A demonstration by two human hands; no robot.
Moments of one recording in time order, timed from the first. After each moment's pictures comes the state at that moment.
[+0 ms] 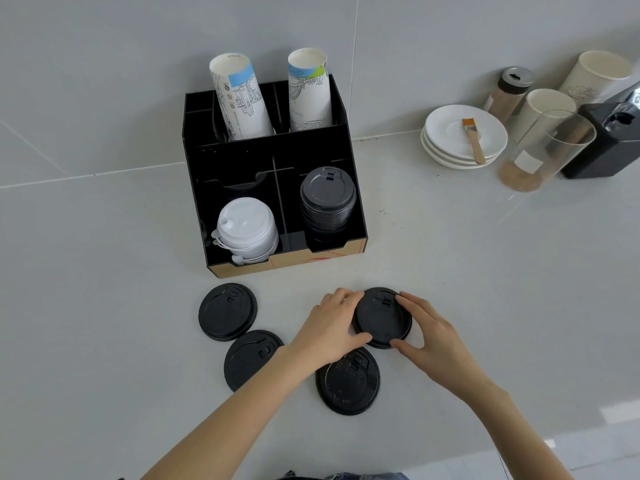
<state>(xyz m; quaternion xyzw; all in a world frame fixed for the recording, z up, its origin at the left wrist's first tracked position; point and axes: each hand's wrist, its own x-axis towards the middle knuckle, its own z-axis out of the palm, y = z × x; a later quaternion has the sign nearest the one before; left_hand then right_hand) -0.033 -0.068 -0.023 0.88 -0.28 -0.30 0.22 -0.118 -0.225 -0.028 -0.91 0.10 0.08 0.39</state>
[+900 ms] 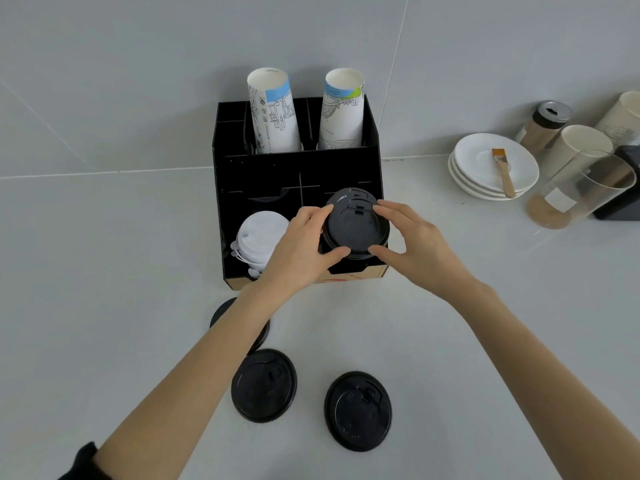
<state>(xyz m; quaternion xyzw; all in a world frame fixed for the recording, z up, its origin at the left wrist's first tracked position) 0.069 -0.042 0.038 0.91 -0.20 -0.09 0.36 0.026 -0.214 0.051 -0.95 -0.03 -0.01 0.31</state>
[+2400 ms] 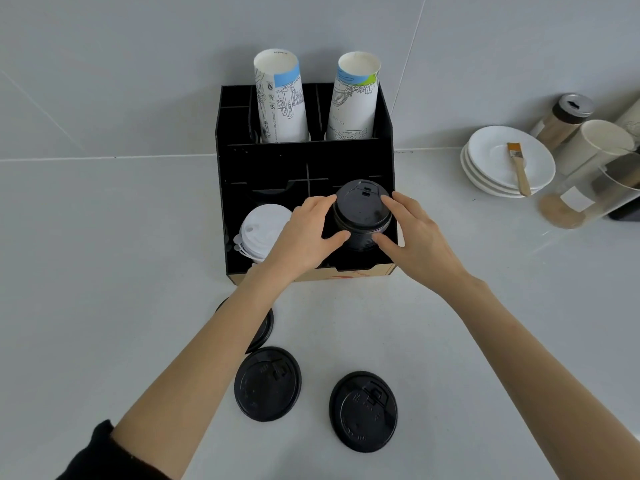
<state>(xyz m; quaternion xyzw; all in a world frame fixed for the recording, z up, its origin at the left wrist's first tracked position) 0.093 -0.039 0.028 0.91 -0.19 -0.13 0.34 0.042 -0.204 0.037 -0.95 0.03 0.02 0.30</state>
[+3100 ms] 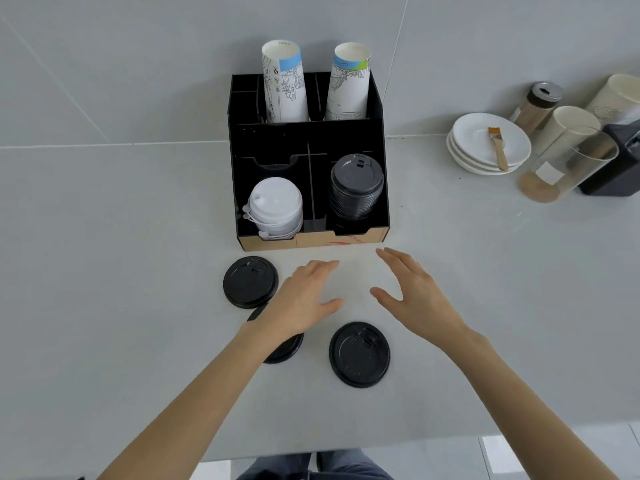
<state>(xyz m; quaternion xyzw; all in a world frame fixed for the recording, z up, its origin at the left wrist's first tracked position) -0.029 -0.005 0.001 0.90 -0.23 -0.24 0.28 -0.078 -0.183 0.013 -0.94 0.02 0.07 0.32</state>
